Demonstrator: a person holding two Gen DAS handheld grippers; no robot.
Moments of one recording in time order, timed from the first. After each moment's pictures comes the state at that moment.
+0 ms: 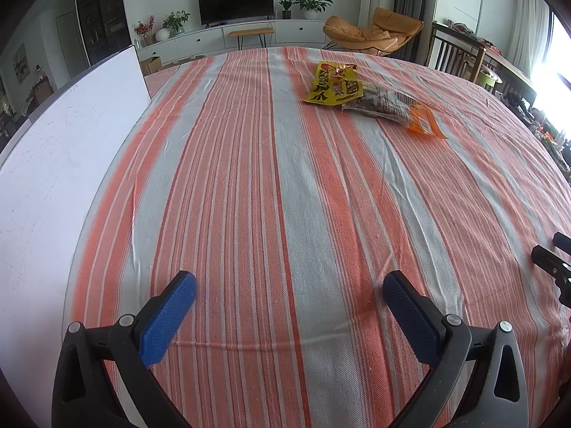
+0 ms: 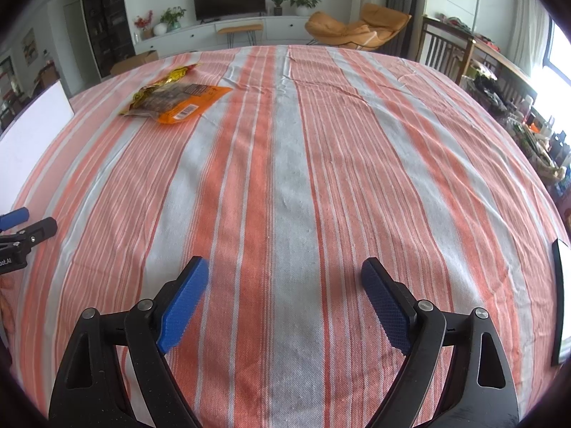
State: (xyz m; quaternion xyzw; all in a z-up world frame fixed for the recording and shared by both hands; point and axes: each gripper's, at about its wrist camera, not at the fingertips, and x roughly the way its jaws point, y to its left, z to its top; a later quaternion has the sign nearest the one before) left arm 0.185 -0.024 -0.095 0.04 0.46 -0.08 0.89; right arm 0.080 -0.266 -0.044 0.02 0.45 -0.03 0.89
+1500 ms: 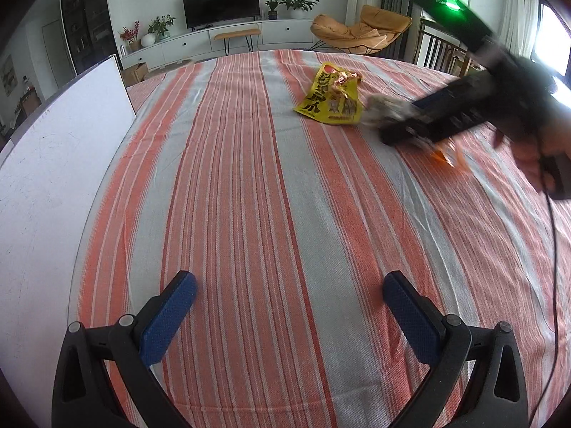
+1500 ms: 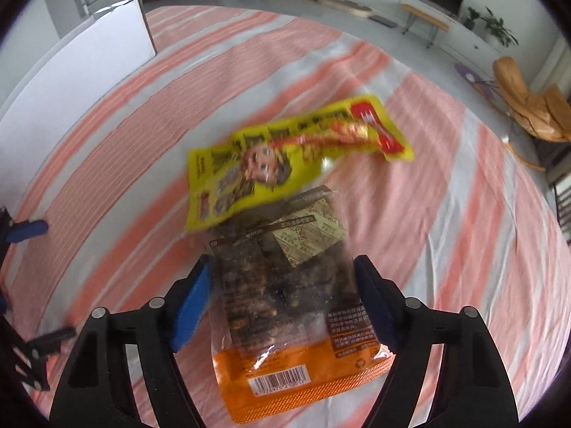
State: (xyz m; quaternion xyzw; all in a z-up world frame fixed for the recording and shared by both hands) left arm 0.219 -0.015 -0.093 0.05 0.46 -0.11 0.88; right arm 0.312 -0.142 -0.043 -0.18 0.52 0.25 0.80
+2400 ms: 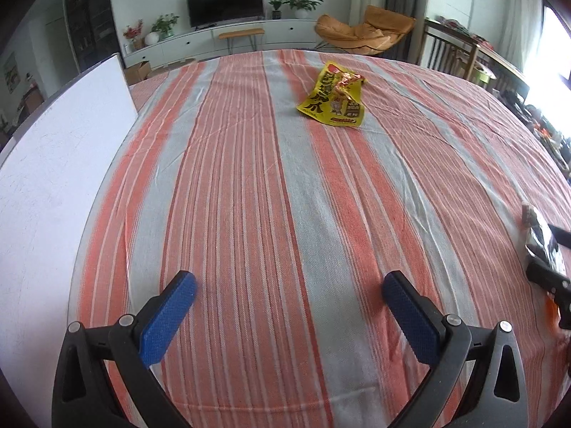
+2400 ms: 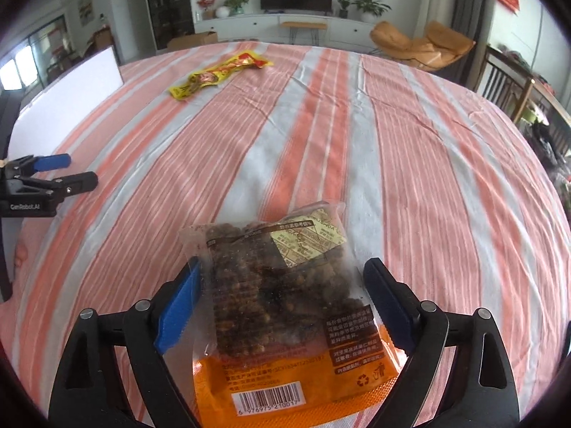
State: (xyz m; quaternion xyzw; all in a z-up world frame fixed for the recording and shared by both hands) left arm 0.220 -0.016 -0.093 0.04 0.46 -0.09 0.88; right arm 0.112 -0.244 -0.044 -0.05 0.45 0.07 0.89
